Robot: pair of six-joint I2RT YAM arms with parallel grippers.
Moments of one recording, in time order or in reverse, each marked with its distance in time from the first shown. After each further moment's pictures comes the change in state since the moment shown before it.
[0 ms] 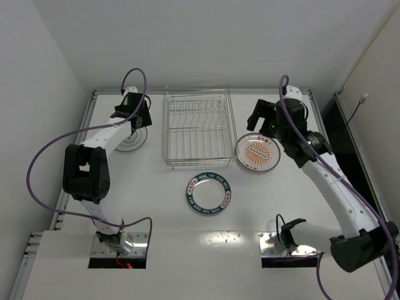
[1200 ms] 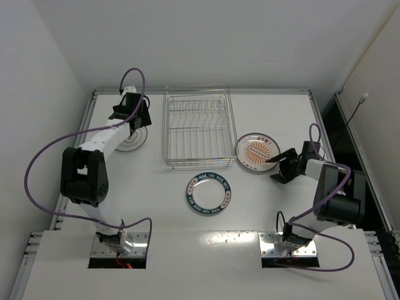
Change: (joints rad) left arm 0.000 -0.052 -0.030 0.015 -0.005 0.003; right arm -0.686 0.314 -0.664 0.400 -0.682 0.474
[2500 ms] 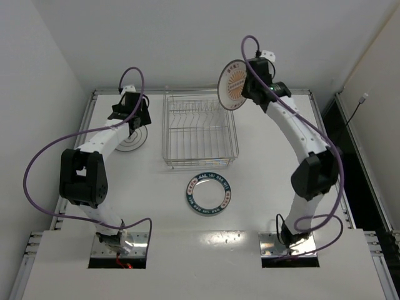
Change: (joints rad) left arm 0.000 -0.017 0.000 0.000 0.000 0.000; right arm 0.616 0.262 1.220 -0.423 0.832 -0.505
